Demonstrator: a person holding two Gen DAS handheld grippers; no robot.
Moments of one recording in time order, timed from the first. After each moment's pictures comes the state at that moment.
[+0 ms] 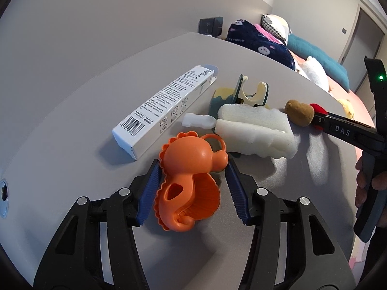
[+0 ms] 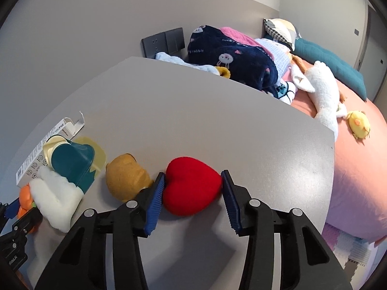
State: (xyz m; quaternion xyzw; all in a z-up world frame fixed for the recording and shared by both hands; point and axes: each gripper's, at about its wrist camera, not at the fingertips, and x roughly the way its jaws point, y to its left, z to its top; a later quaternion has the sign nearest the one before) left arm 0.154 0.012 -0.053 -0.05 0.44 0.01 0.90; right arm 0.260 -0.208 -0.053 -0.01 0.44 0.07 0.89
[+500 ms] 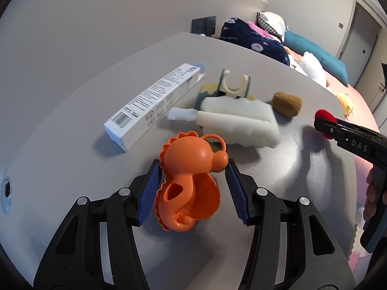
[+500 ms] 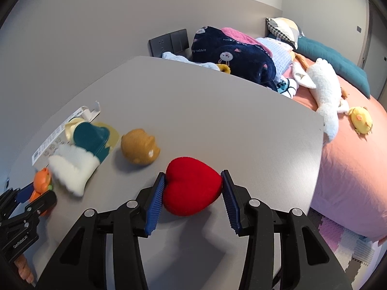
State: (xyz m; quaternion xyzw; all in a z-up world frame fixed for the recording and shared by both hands) left arm 0.145 -0.005 -0.048 -0.03 0.44 0.00 0.90; right arm 0.217 -0.225 -0.042 0.00 0.44 0.10 0.89
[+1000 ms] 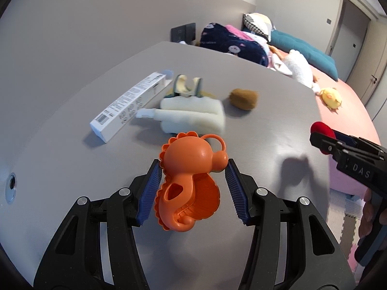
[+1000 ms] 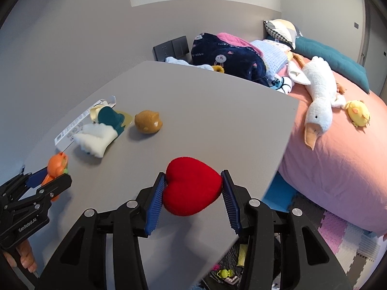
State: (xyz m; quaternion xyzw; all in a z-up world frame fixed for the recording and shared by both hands) left arm 0.110 -0.050 -0.022 -0.02 0.42 -0.03 0.91; right arm 0.150 -0.259 -0.020 0.02 0.42 0.11 0.90
